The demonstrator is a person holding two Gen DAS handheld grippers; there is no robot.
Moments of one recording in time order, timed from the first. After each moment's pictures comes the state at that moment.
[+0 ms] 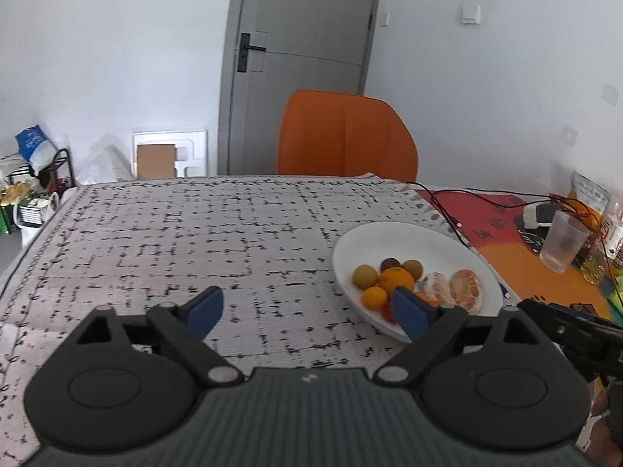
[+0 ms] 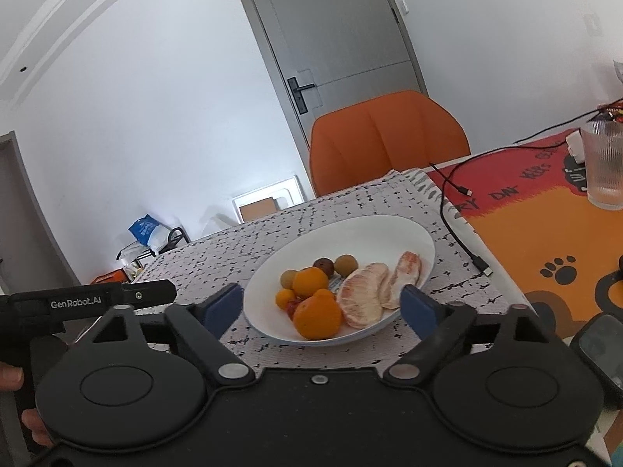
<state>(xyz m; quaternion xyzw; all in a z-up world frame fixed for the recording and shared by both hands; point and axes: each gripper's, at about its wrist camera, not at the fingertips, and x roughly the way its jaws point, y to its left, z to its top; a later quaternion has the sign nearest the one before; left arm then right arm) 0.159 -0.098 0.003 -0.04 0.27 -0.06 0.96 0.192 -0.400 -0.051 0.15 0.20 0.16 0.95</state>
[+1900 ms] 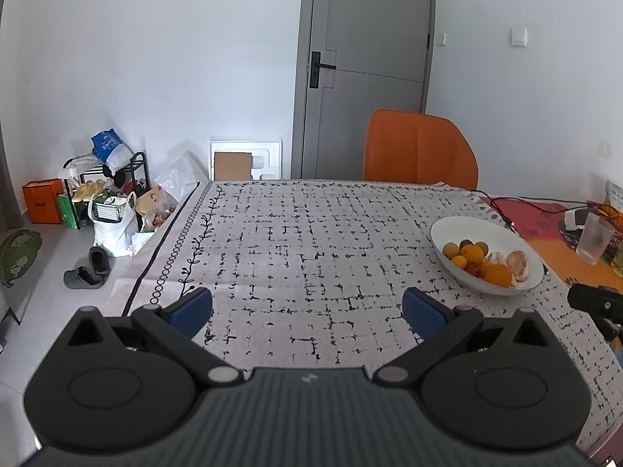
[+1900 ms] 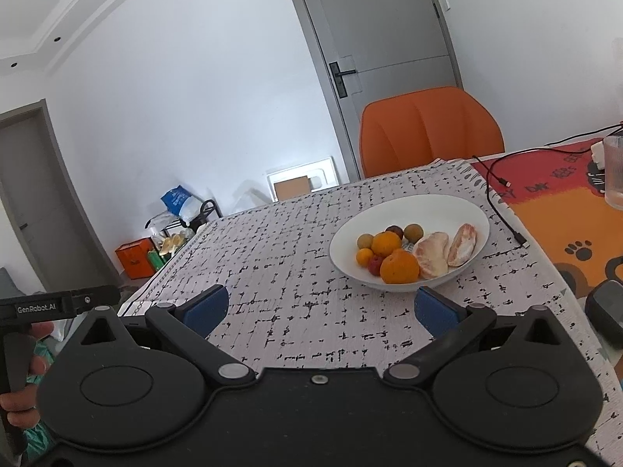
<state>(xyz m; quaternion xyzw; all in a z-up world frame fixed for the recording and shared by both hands) 0.041 -0.004 0.030 -0.03 0.26 0.03 0.97 0.123 -0.353 -0.024 0.12 0.22 0.20 0.95</state>
